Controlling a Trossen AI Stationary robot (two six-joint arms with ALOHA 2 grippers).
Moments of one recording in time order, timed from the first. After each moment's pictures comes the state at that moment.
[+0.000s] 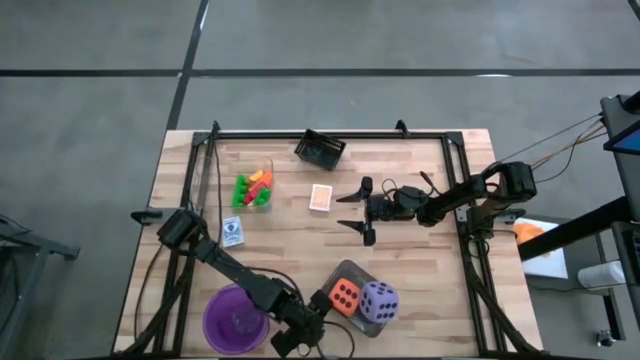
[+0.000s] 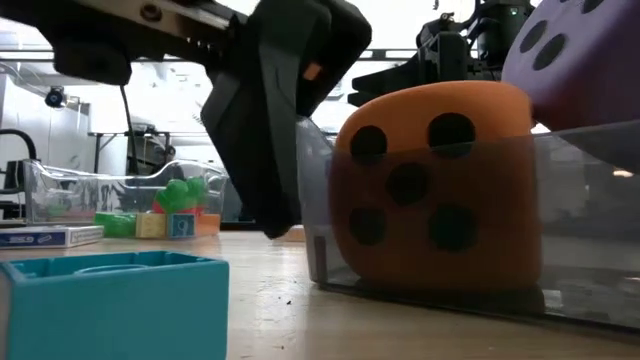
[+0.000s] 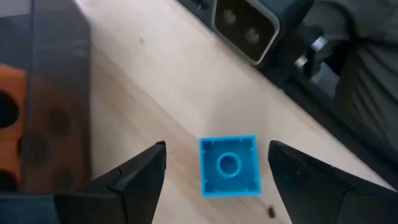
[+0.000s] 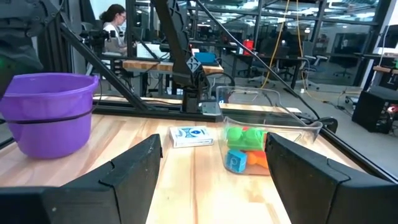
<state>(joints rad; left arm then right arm) -0.58 2.12 1.45 -0.35 0.09 0.19 -0.05 1.65 0.45 1.24 -0.06 -0.04</state>
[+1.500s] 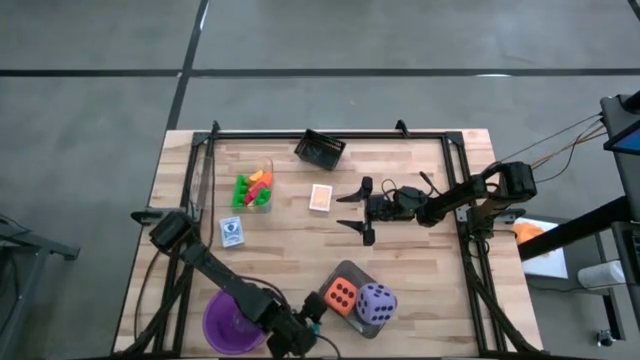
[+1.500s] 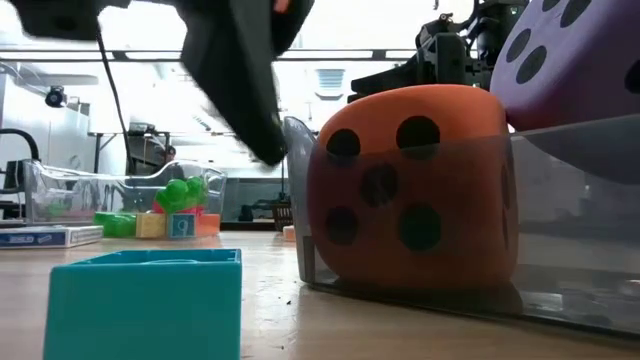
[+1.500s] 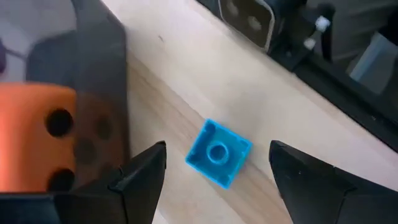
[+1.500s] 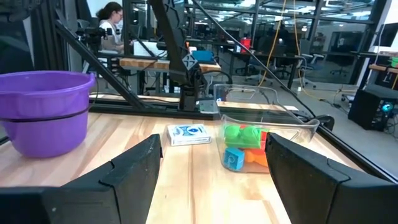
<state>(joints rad) -0.66 2.08 1.45 -0.40 -0.16 0.24 -0.04 1.65 0.45 1.23 -0.04 -0.04</state>
